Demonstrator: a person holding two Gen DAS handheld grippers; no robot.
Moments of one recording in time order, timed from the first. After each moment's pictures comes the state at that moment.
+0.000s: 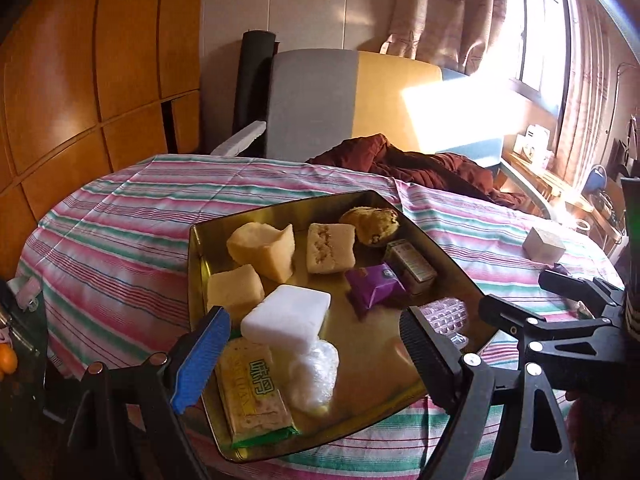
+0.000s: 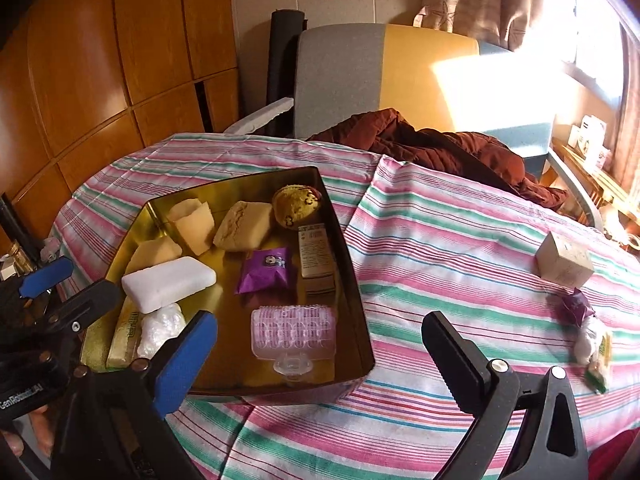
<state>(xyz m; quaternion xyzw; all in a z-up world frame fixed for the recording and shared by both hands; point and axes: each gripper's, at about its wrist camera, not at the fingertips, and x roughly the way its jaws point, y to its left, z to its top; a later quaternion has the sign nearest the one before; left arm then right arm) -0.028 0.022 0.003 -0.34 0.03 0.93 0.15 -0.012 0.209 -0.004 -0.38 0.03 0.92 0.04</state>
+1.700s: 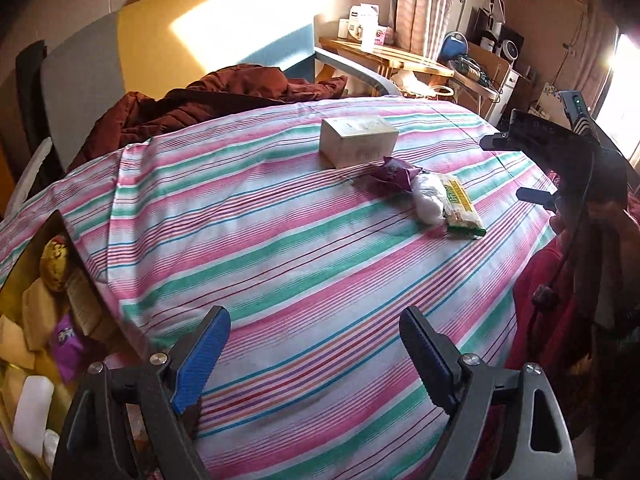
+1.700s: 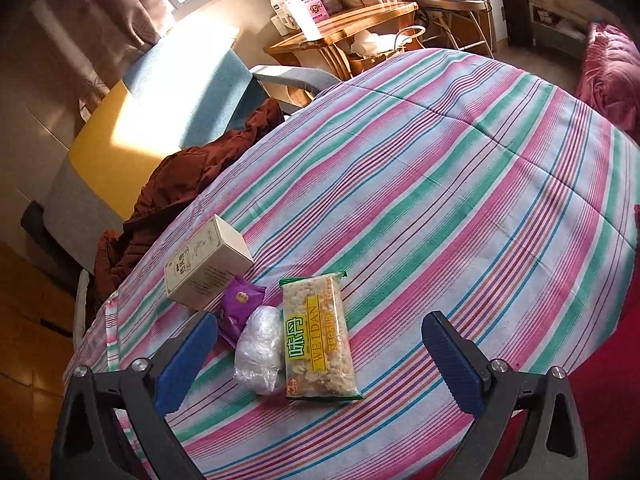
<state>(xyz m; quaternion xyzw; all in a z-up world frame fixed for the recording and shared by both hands) -0.004 0.298 -0.032 -0.43 0.18 0.78 0.42 0.127 0.595 -0.027 -0.32 0.40 0.79 0.34</state>
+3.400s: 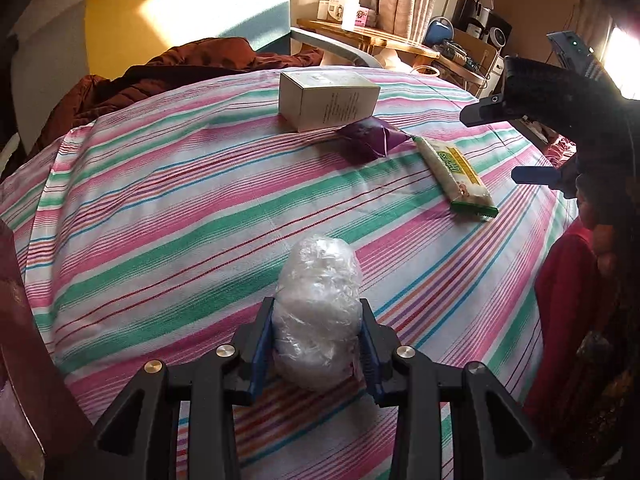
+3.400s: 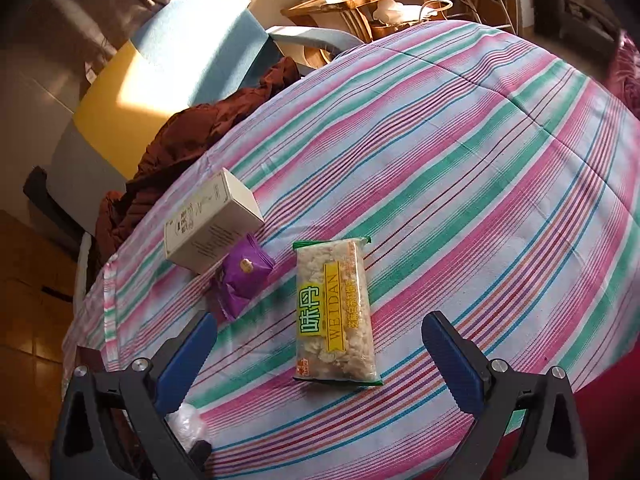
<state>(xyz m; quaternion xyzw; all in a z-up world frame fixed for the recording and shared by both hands) -0.005 0.343 -0.100 -0.44 0.18 0.76 0.44 0.102 0.589 -0.048 -0.39 0.39 0.78 0.30</state>
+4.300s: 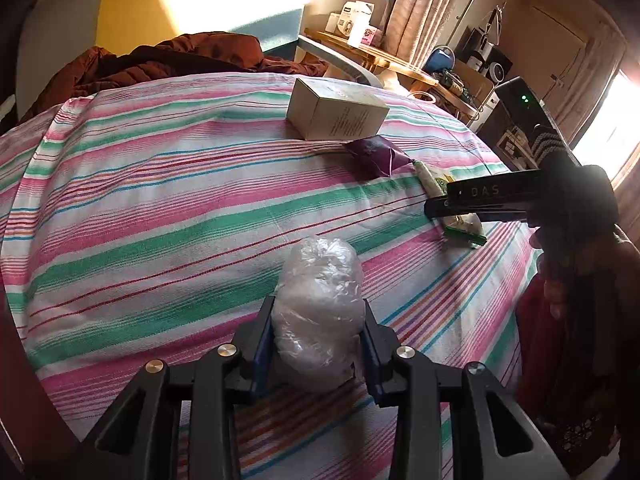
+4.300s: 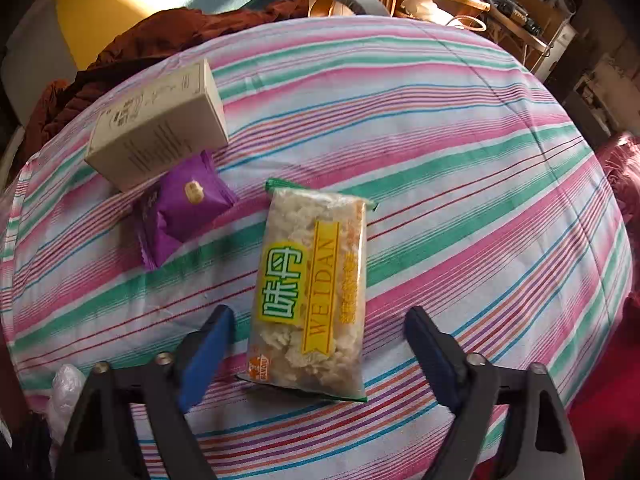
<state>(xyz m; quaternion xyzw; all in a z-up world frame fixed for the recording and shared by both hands) -0.019 0.331 -0.104 -0.46 0.10 0.75 0.46 0.056 0.572 -0.093 -0.54 0.23 0.74 0.33</state>
